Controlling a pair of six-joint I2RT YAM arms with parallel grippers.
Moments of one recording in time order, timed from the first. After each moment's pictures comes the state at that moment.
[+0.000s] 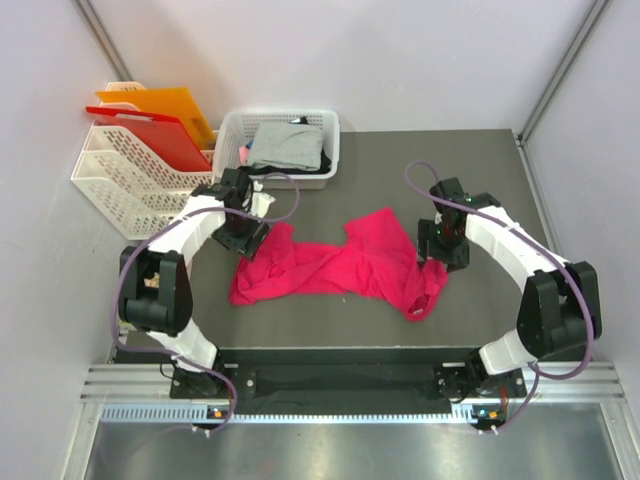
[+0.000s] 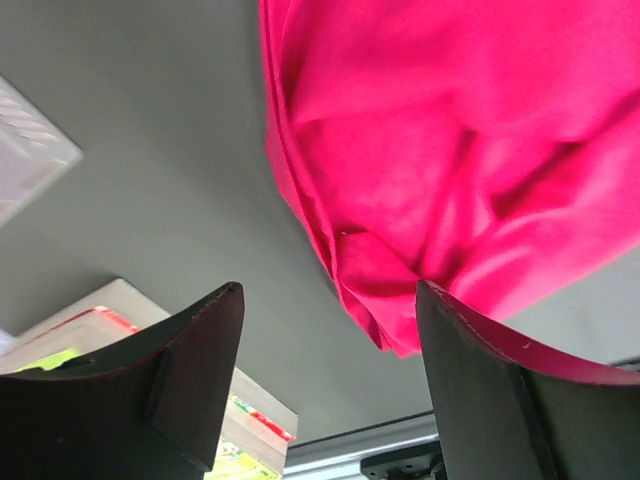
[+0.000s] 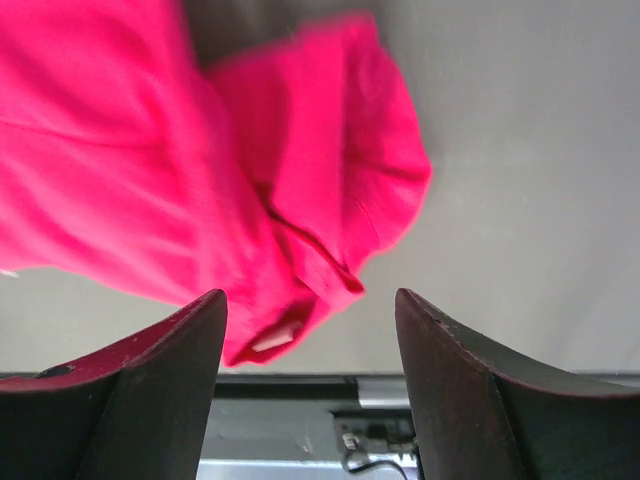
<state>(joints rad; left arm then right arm) -0.20 1.64 1.26 -0.92 0.03 0.36 0.28 1.50 1.14 -0.96 0.02 0.39</state>
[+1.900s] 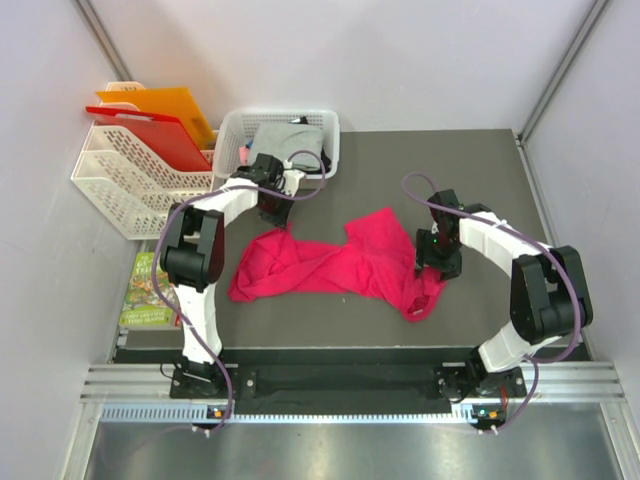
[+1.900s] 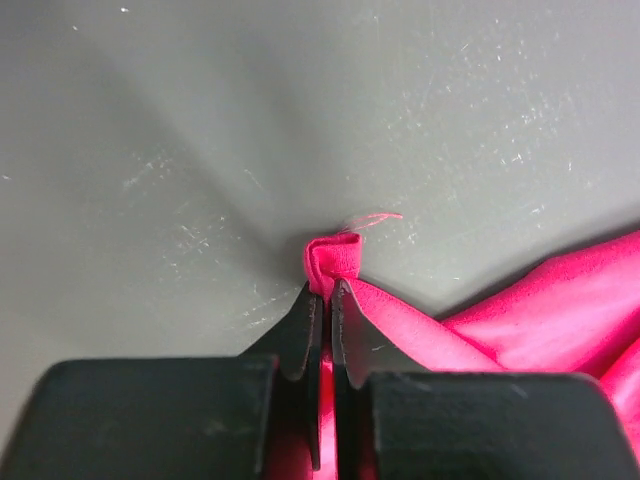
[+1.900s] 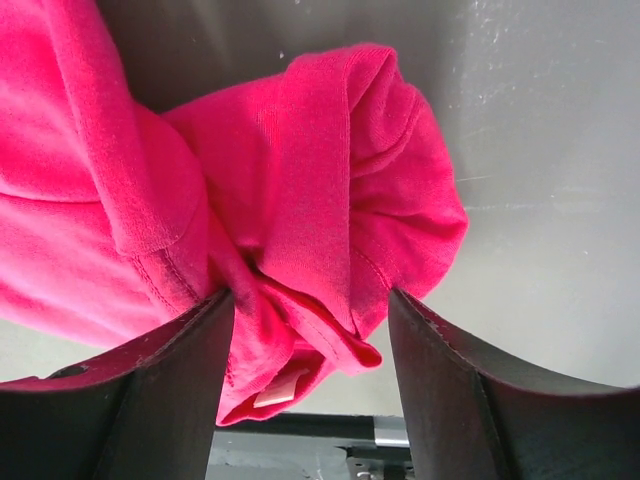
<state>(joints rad) -0.26 2.06 1.50 -0.59 0.22 0.24 0.26 1.58 1.00 -0.81 -0.04 0.40</state>
